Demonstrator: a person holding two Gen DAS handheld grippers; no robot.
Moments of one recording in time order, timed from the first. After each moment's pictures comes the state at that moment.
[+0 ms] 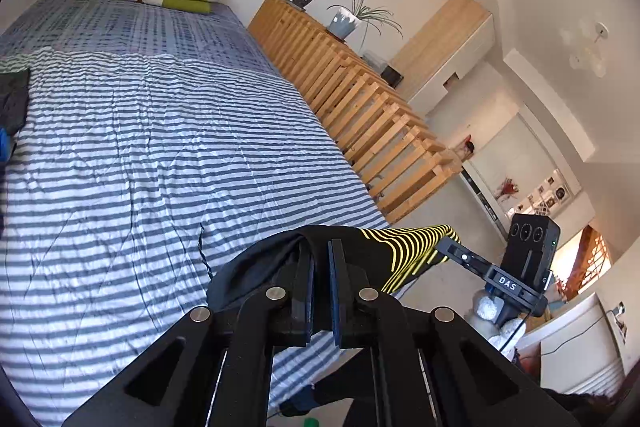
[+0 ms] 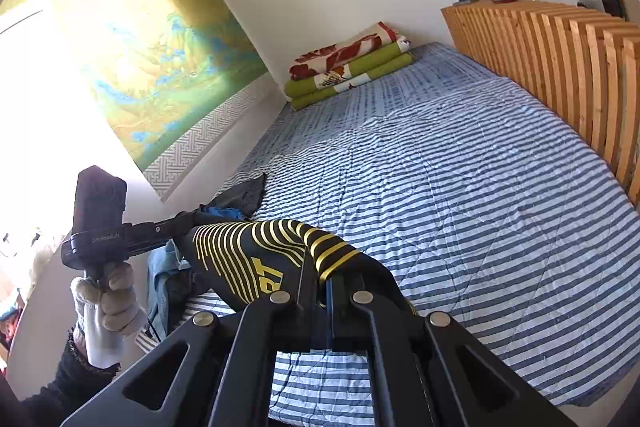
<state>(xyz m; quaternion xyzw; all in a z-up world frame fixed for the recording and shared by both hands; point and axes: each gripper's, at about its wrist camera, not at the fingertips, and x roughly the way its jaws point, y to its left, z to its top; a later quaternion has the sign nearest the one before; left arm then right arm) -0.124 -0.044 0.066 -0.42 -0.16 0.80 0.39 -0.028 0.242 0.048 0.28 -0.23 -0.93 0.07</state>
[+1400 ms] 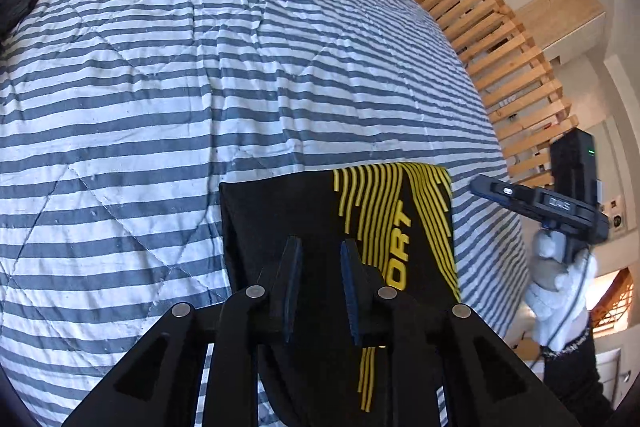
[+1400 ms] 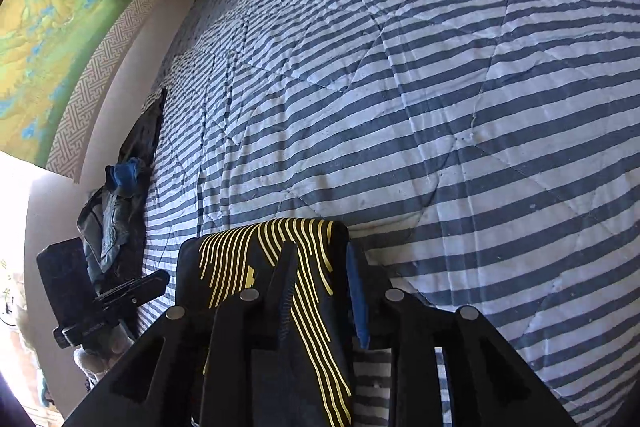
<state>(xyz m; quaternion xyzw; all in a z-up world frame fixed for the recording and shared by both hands) -0.314 -0.014 -0.187 -0.58 -0.12 0.77 0.25 -0.279 0.316 -0.160 0.54 -0.31 -0.78 0.06</state>
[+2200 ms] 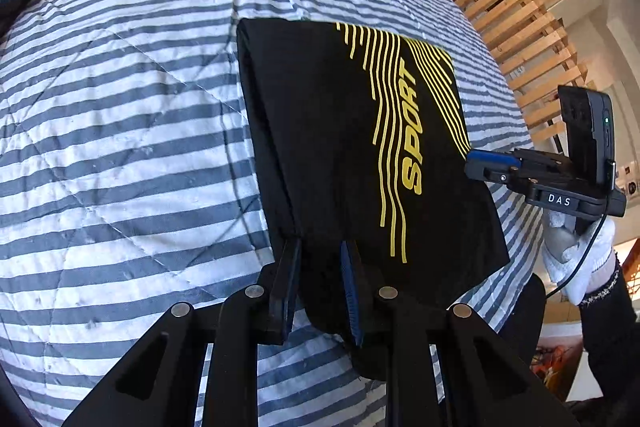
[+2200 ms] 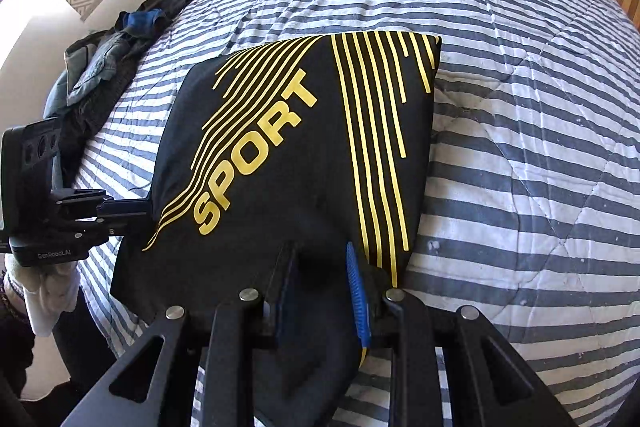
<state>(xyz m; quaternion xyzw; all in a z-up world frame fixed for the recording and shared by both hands) -0.200 -0.037 -0.207 -0.59 -0.09 0.76 0.26 -0.201 0.215 -0.186 0.58 -0.10 -0.80 0.12</state>
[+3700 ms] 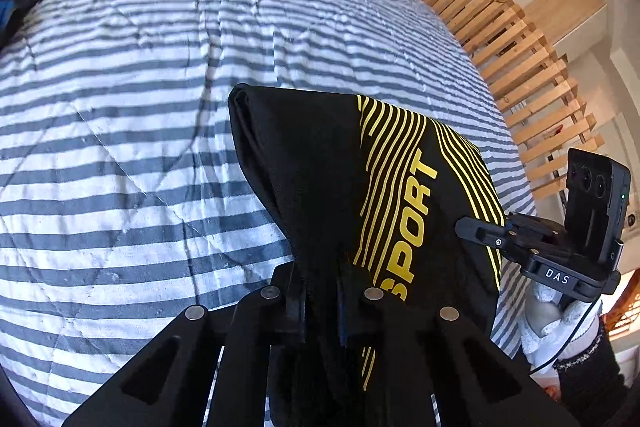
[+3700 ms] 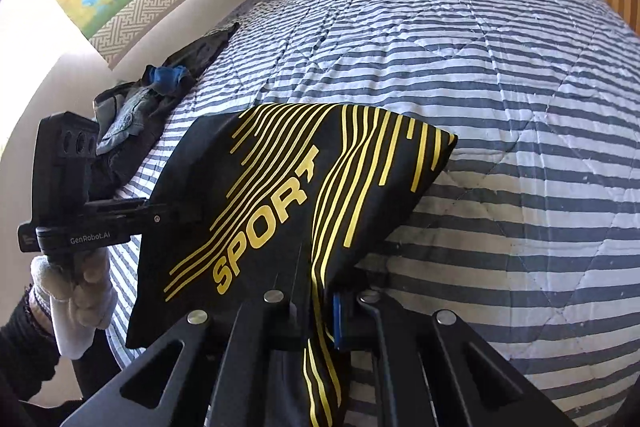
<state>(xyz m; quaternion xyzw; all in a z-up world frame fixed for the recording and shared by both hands) -0.265 0.007 -0.216 -0.57 -0.12 0.77 0.24 -0.220 0.227 -0.167 0.50 -0.14 -0.84 0.15</state>
